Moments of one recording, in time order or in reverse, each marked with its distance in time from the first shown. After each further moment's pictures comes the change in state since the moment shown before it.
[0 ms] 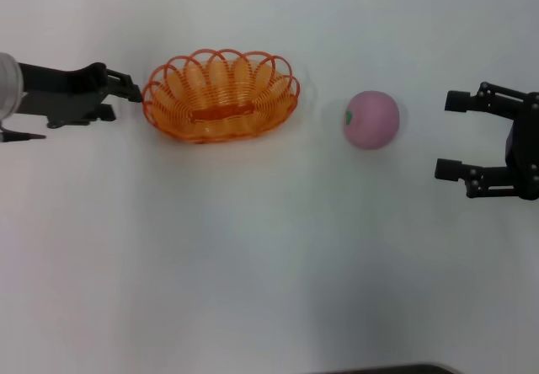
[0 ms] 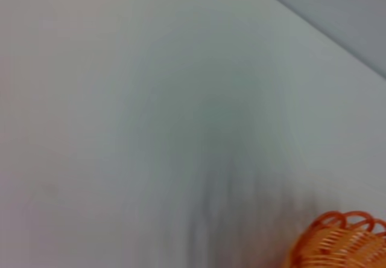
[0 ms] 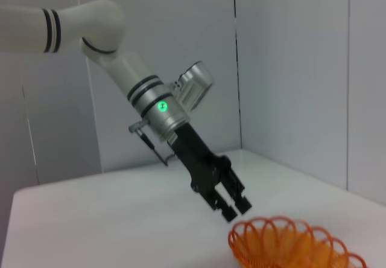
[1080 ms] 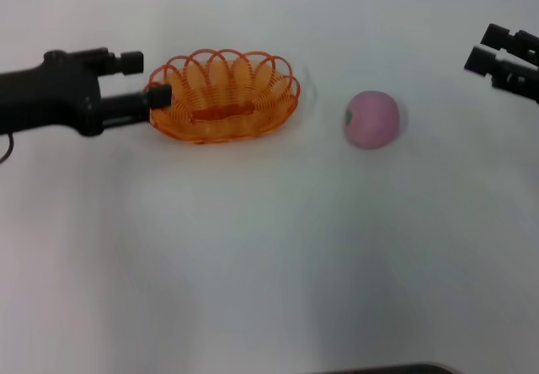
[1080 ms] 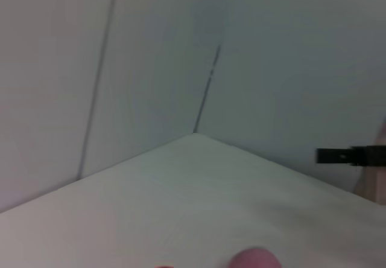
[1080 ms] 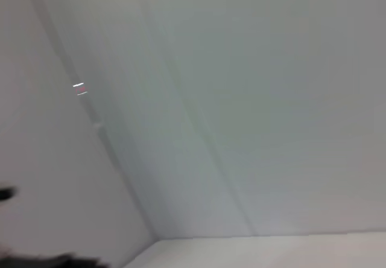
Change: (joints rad) left arm 0.198 -0.003 -0.157 0.066 -0.542 0.389 1.323; right arm 0.009 0.017 0.215 0.070 0.080 0.102 0.400
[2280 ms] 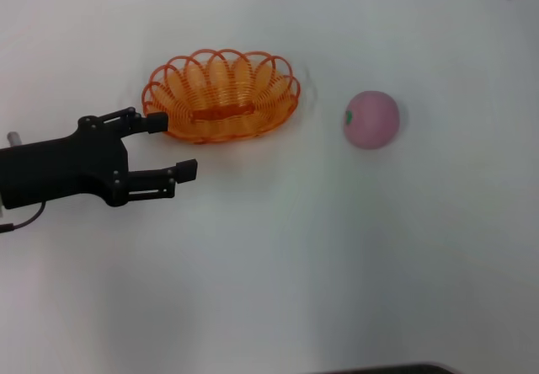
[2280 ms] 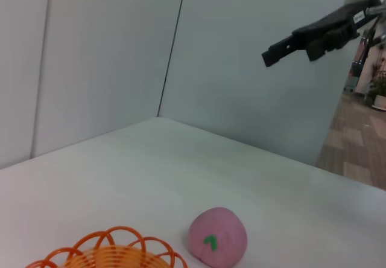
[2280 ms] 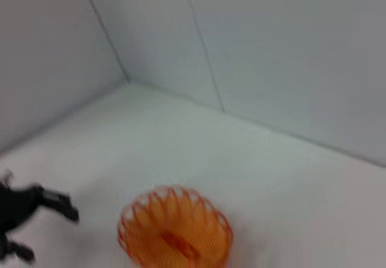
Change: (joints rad) left arm 0.018 0.000 -0.027 -0.245 0.030 0.003 0.289; right arm 0.216 -0.111 -0.322 -0.743 -0.170 -0.153 0.698
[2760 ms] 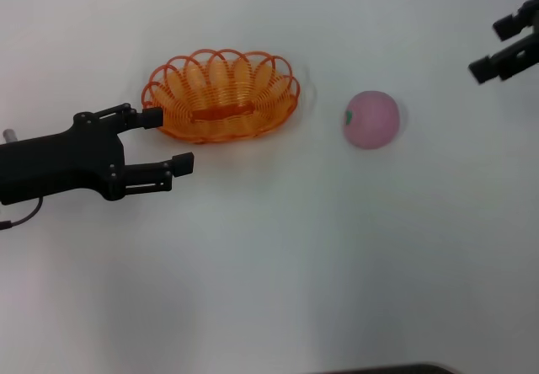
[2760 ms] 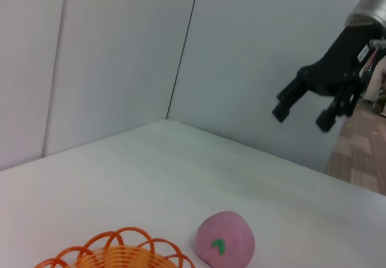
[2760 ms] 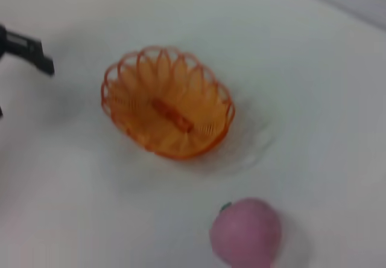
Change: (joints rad) left arm -0.001 0.000 -0.011 0.005 -0.003 -0.004 -0.028; right arm 0.079 0.044 -0.241 -0.044 -0.279 0.010 0.033
